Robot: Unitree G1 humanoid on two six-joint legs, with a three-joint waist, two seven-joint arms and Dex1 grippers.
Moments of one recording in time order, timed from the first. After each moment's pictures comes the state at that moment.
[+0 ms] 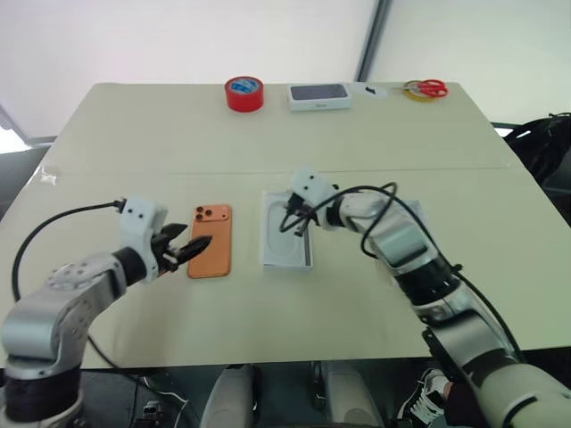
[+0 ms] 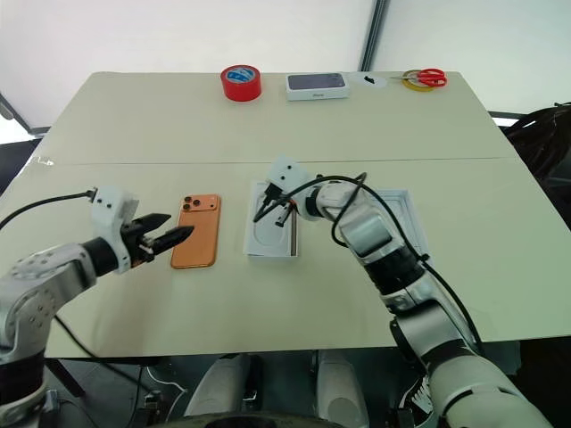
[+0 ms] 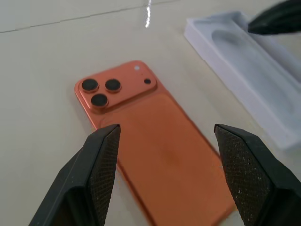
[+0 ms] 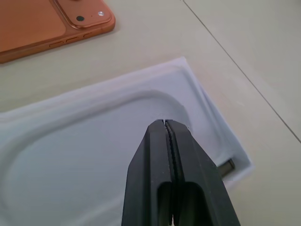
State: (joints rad) left arm -0.07 0.67 0.31 -0.54 -0.55 0.99 -0.59; right arm -0.80 -0.32 0.41 0.15 -0.02 0.68 0.65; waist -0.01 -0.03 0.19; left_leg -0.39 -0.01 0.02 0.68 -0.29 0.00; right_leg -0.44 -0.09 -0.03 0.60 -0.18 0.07
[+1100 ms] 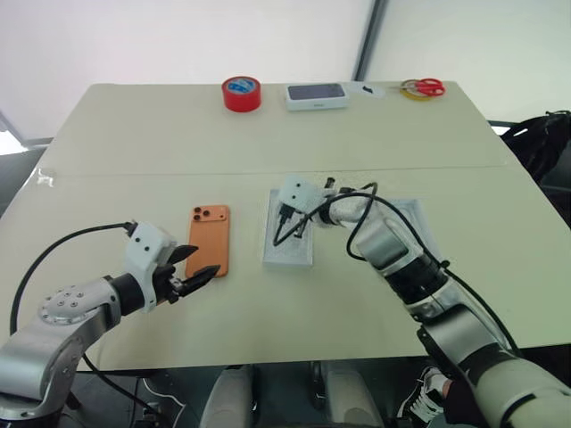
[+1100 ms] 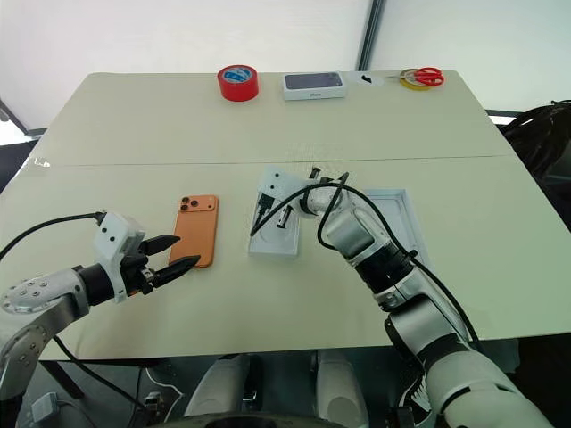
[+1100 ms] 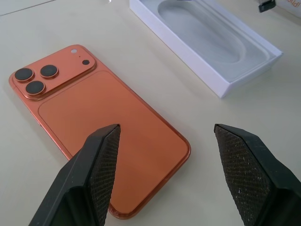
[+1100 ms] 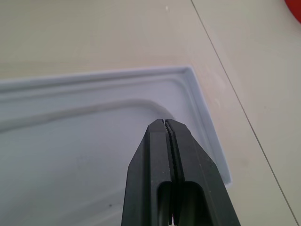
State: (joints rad) left arm 0.08 0.70 0.28 -0.62 -0.58 0.84 -0.63; right arm -0.81 -0.34 0.47 0.10 -0.22 0.61 0.71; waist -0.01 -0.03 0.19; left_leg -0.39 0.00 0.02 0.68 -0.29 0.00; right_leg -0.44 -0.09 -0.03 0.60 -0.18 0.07
